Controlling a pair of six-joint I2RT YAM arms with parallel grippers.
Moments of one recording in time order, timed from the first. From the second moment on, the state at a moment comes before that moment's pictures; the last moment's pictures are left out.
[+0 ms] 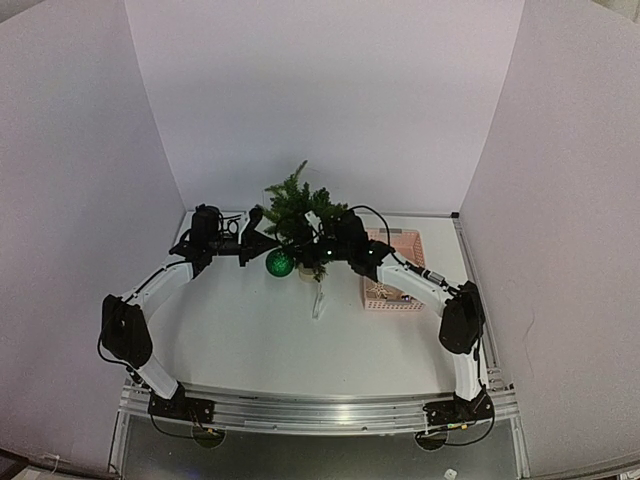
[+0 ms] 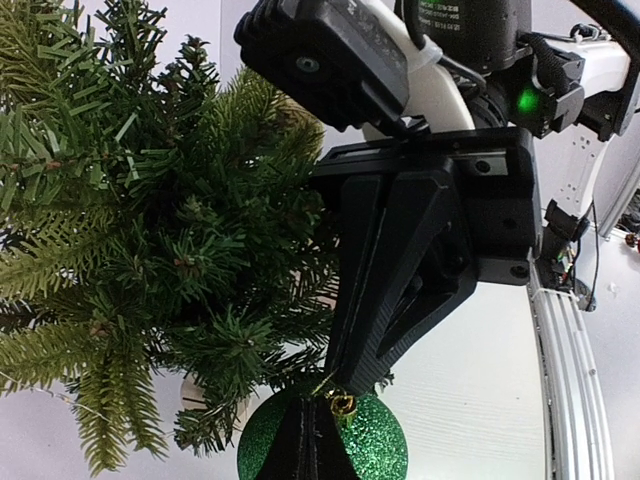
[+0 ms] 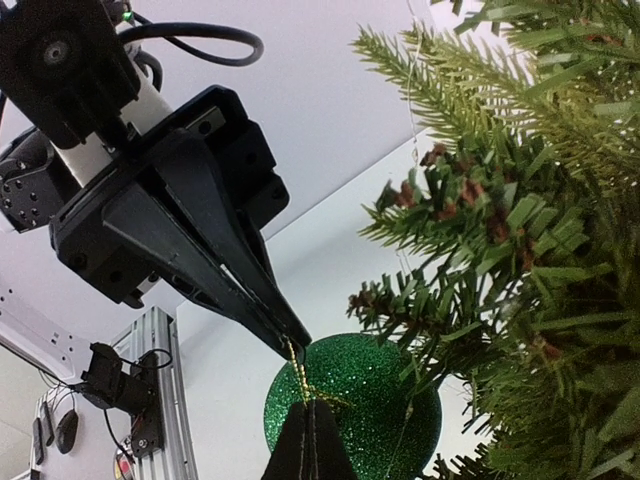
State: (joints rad) left arm -0.37 1.65 1.34 -0.08 0.96 0.25; right arm 0.77 2.09 1.87 -0.12 -0.53 0.32
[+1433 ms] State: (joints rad) left arm -0.40 1.66 1.36 0.06 0.82 0.06; right arm 0.82 2.01 1.83 -0.06 -0.12 0.54
